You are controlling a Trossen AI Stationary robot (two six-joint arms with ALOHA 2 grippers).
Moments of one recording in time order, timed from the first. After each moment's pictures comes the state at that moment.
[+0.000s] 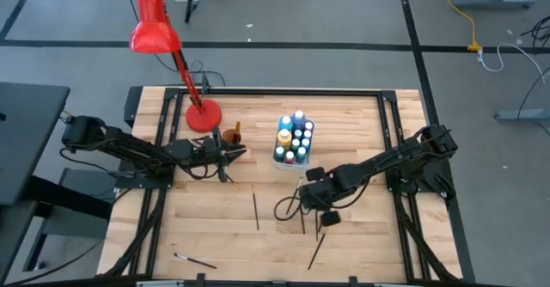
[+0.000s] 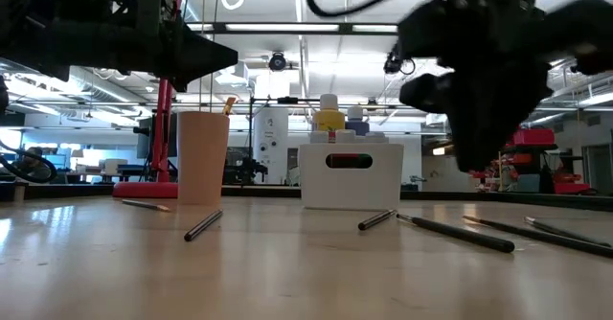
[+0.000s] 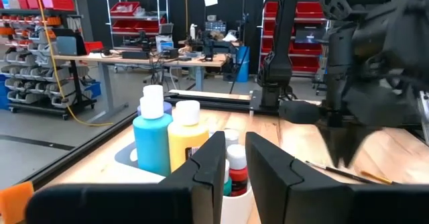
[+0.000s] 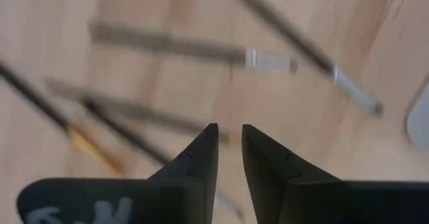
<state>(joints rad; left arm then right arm) -0.05 1.18 0.17 1.08 -0.29 -0.02 0.31 1.72 1.11 -0.69 0.02 0.03</state>
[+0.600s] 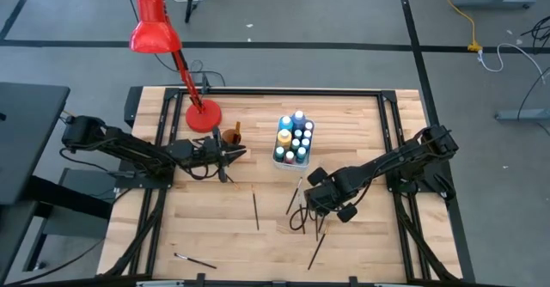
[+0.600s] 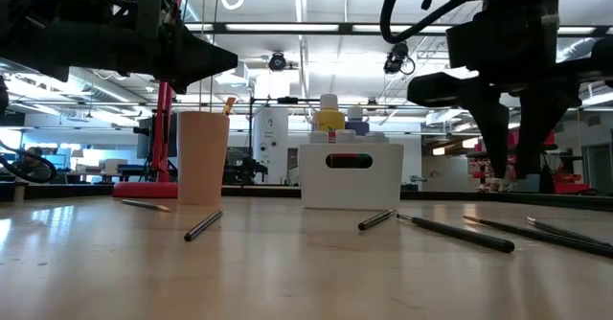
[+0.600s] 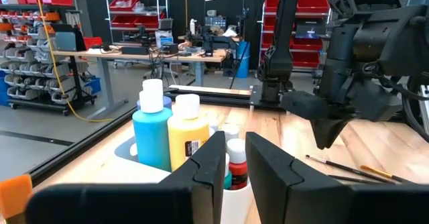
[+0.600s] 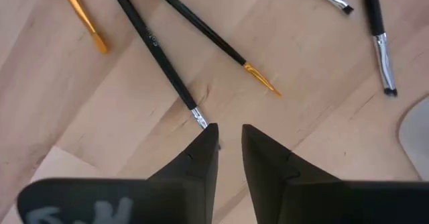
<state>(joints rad) -0.05 1.18 0.17 1.06 -0.30 -0.02 0.34 1.72 1.11 -0.88 0.06 -0.35</state>
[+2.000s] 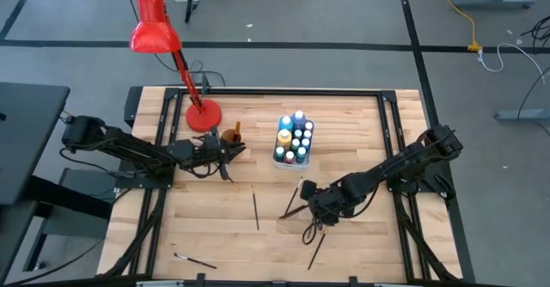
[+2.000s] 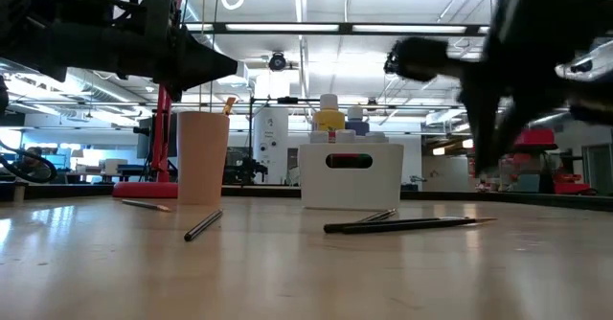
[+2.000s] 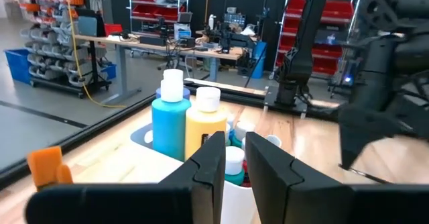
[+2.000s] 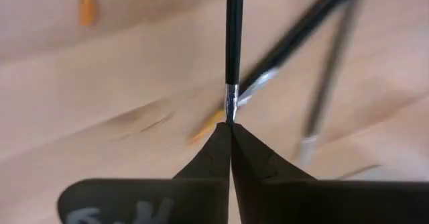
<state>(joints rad) -0.05 1.18 0.17 1.04 -0.37 -0.11 0.40 1.68 1.01 -0.64 0.19 -0.89</state>
